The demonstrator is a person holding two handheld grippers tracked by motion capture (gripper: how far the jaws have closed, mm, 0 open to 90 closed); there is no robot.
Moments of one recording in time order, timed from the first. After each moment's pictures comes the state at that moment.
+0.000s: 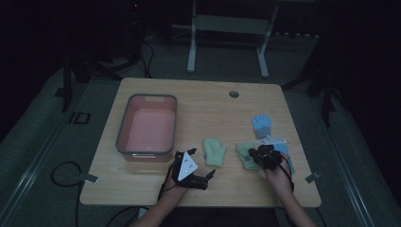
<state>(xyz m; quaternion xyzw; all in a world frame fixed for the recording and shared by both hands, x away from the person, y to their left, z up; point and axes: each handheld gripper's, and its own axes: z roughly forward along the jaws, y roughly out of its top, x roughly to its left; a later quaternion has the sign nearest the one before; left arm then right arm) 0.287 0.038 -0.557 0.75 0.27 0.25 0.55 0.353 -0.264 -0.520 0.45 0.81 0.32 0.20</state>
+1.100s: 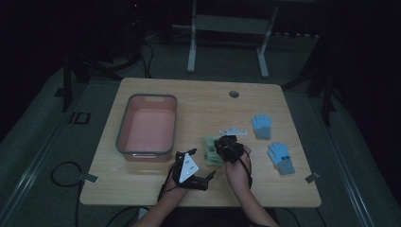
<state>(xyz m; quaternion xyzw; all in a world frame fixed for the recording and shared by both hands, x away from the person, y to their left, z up) 0.284 0.036 -0.558 0.75 0.26 0.26 0.54 0.354 -0.136 -0.496 0.48 0.78 0.35 0.20</state>
